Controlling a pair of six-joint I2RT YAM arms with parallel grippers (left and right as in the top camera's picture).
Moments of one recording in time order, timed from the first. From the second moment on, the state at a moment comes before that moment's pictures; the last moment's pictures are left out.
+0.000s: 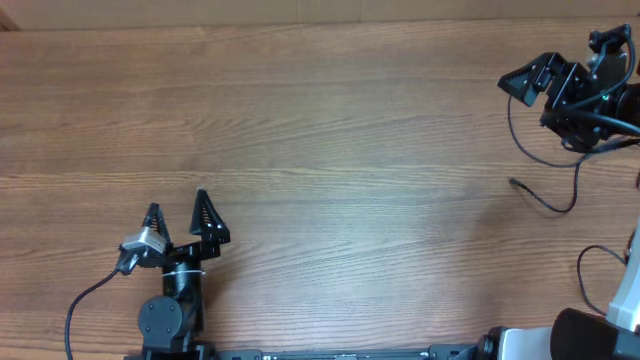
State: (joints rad) left arm -0.09 0.12 0.01 0.20 -0.21 -0.49; right arm -0.27 1.58 1.90 -1.40 -0.56 0.28
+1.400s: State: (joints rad) left arm -0.09 0.01 0.01 -0.06 -0.20 -0.12; right arm -0.27 1.58 1.90 -1.40 -0.55 0.28
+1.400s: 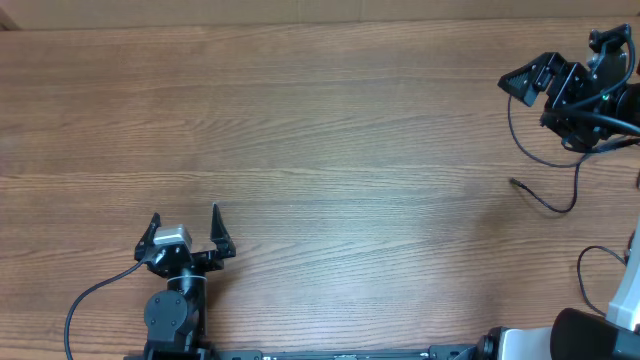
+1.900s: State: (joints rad) left arm -0.09 0.01 0.01 -0.06 -0.20 -0.12; right arm -0.13 1.05 0.90 -0.26 -0.26 0.28
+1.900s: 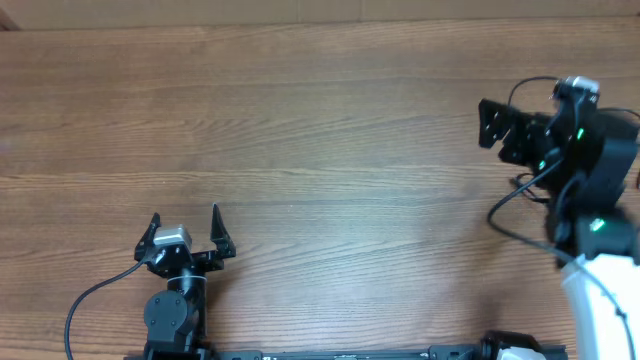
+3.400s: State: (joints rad) left arm -0.09 0.01 0.01 -0.06 -0.19 -0.12; right arm -0.10 0.01 0.02 -0.02 -0.22 0.18
